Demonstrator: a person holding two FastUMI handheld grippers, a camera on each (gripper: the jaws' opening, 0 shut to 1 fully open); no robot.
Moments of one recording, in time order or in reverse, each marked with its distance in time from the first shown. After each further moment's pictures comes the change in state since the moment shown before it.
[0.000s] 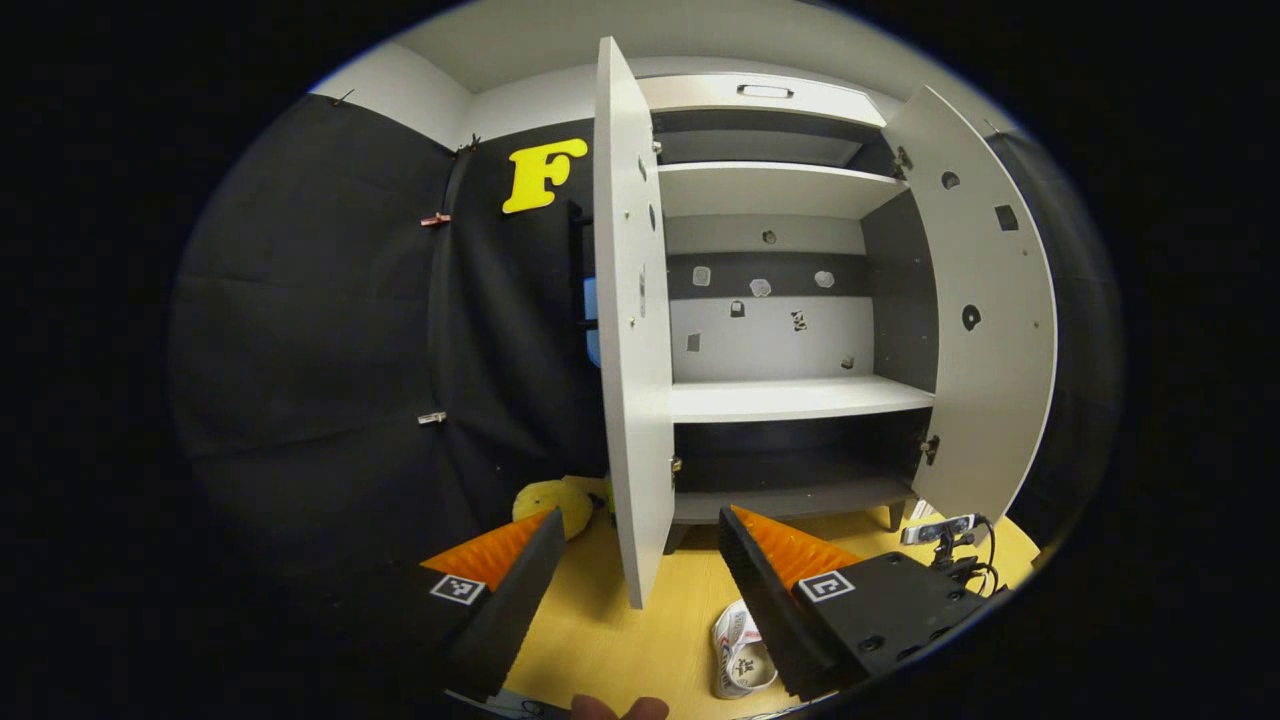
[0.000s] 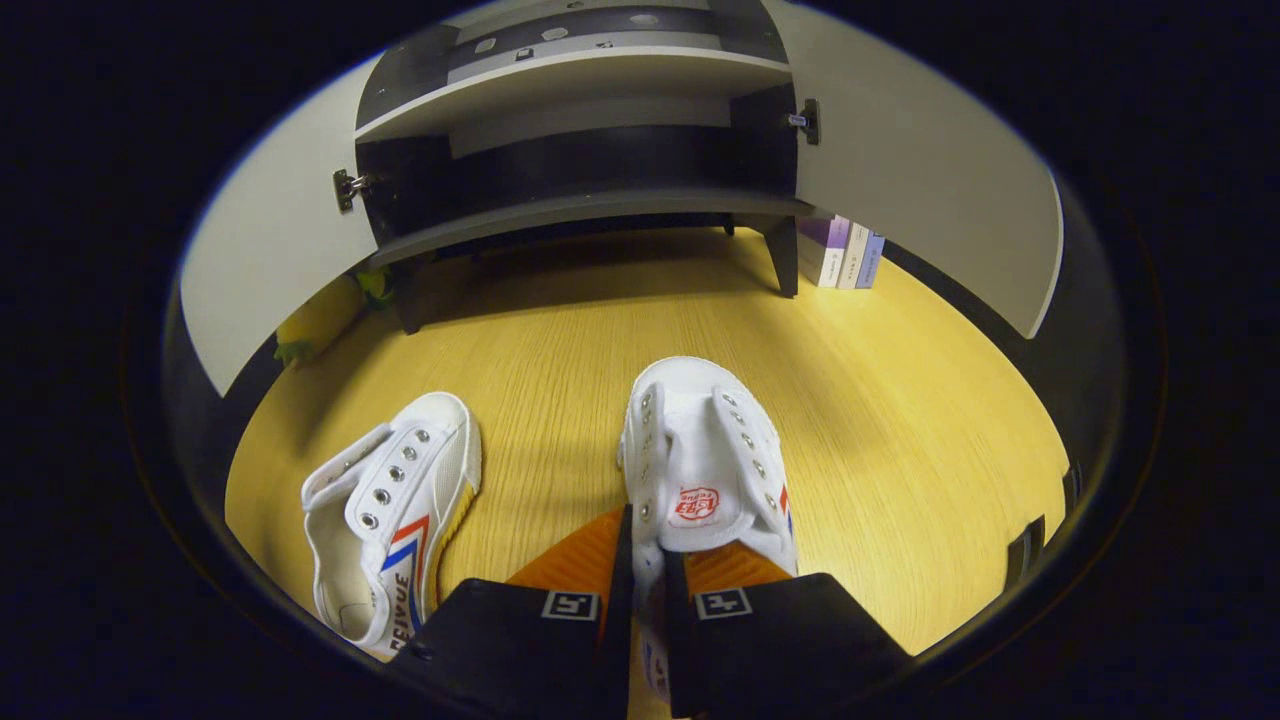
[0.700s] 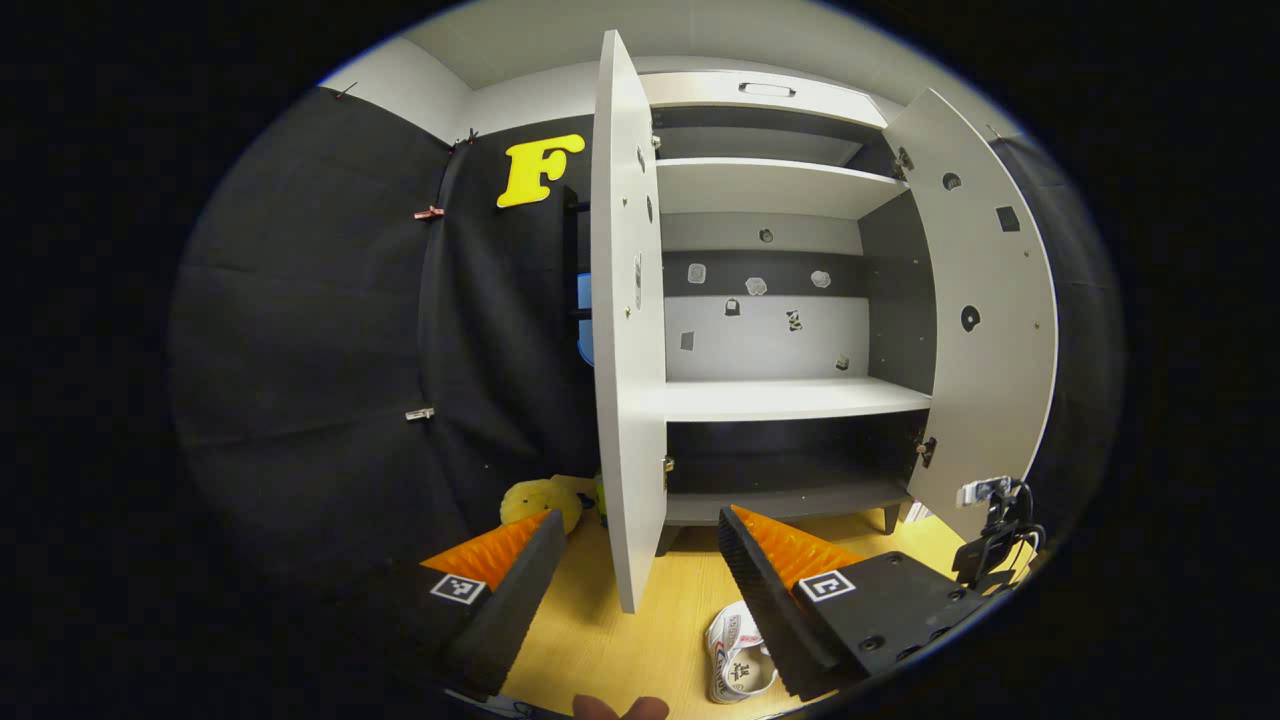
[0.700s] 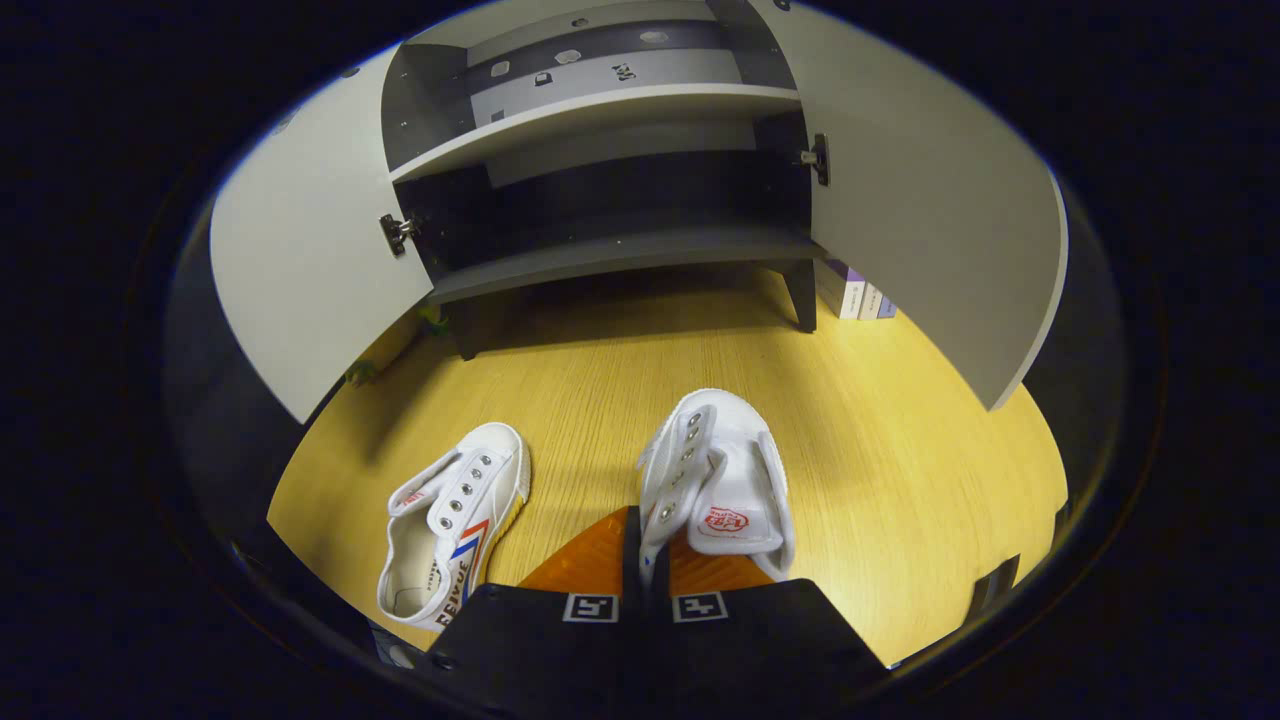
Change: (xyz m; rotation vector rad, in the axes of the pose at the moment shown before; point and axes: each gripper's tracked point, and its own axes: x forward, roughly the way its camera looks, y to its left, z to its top) left arm 0.017 -0.015 0.003 -0.021 -0.027 -0.051; right arm -0.069 -0.006 0.057 -0.017 -0.013 0.150
